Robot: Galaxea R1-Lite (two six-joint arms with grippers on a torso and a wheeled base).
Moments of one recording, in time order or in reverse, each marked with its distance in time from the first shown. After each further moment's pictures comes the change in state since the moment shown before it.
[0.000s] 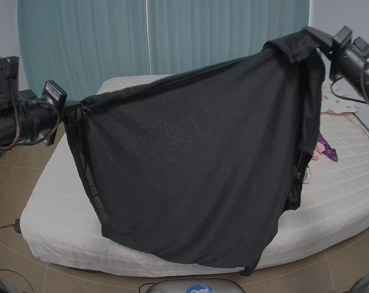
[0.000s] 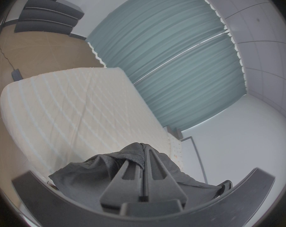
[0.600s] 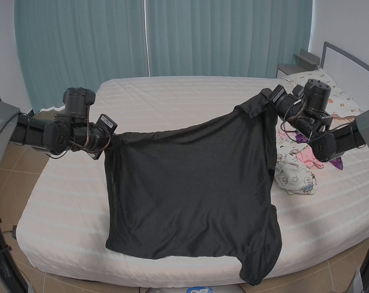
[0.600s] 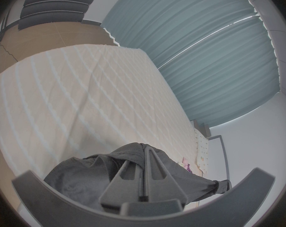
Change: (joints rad) left arm 0.014 0.560 -0.301 0.010 0.006 -0.008; right arm -0.063 0.588 -0.208 -0.136 -0.070 -0.099
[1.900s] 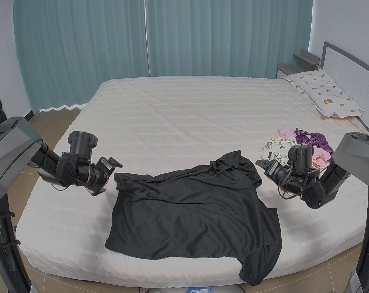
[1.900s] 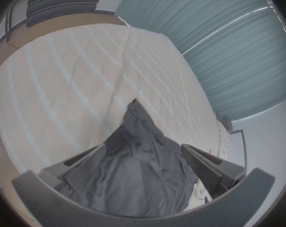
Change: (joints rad) left arm 0.064 0.081 0.337 -0.210 -0.059 0.050; right arm -0.006 0.063 0.496 -0.005 -0.120 0.025
